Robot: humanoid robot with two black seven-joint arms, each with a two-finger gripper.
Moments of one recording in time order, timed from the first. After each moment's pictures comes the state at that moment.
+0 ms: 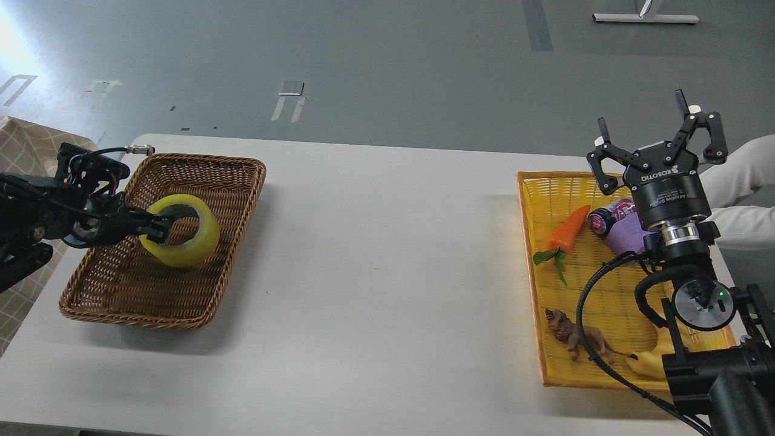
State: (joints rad) left arm -0.78 0.89 -0.34 -1.05 1.86 -0.43 -0.19; right arm 0.31 -0.02 1.62 1.11 -0.34 0.49 0.03
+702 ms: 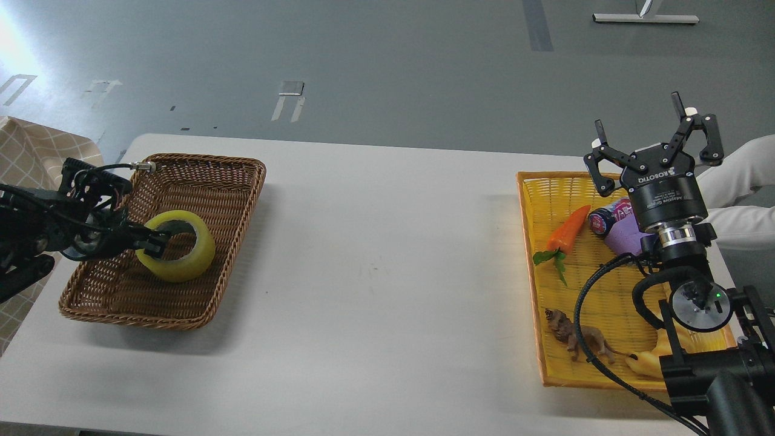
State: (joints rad) left arm -0.78 0.88 -0.29 -1.01 1.86 -0.42 -0.20; right arm 0.31 -0.01 1.62 1.11 -0.34 0.49 0.03
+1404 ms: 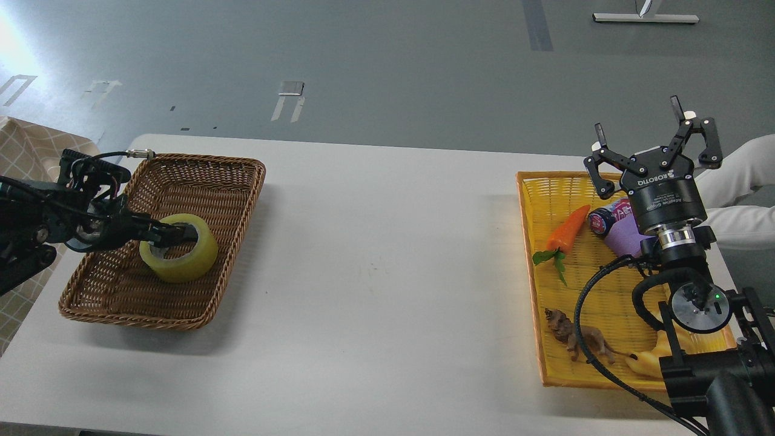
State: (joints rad) left arm -0.82 0.88 -0.30 -1.02 1.76 -0.42 -0.20; right arm 0.31 -0.01 1.62 1.10 -0.34 0.49 0.03
